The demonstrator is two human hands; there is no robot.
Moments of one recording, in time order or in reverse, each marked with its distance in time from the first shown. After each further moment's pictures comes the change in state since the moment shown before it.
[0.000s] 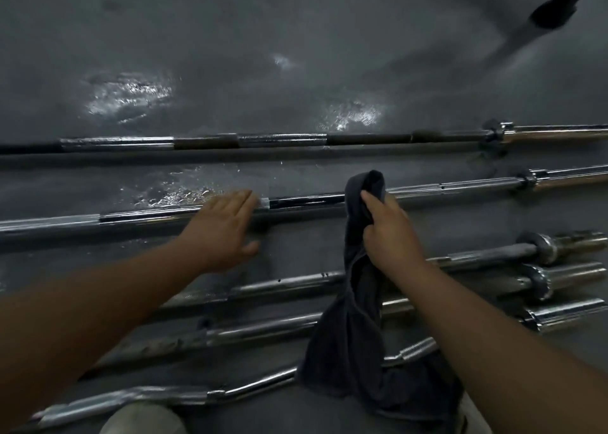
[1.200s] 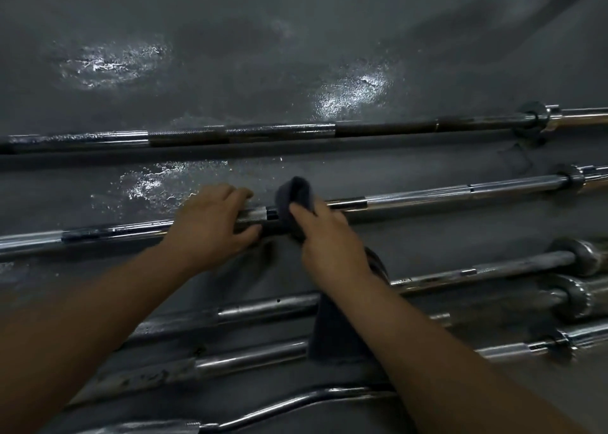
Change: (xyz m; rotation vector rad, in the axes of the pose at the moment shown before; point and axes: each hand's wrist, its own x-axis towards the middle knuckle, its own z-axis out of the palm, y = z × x) left_hand 0.040 -0.014 -0.002 -0.232 0.034 -0.089; right_hand 0.026 -0.065 0.062 -0.165 -0.140 -0.273
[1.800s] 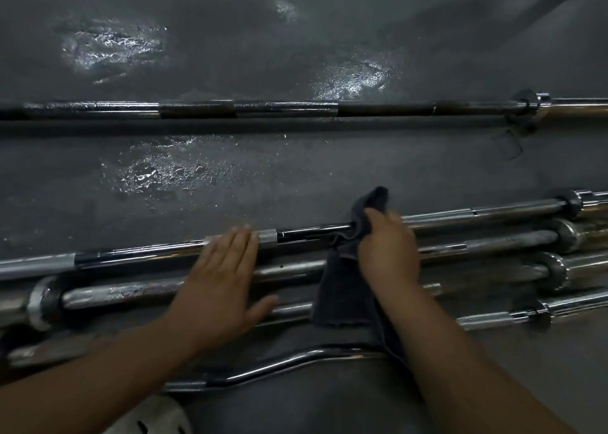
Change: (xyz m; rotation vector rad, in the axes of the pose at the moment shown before) left_hand -0.116 0.032 0.052 0.117 -0.038 0.105; right_hand -0.063 0.044 -0.005 0.045 0.162 0.461
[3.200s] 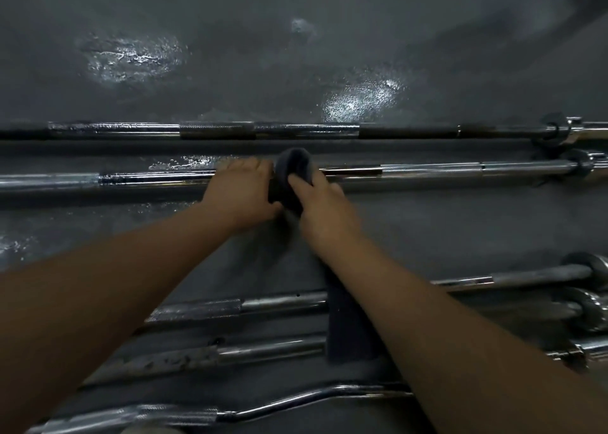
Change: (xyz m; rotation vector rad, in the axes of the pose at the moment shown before) left_hand 0.154 -0.066 -0.057 -0.003 0.102 -0.137; right_hand 0.067 -0.115 0.024 -0.030 -0.135 -0.515
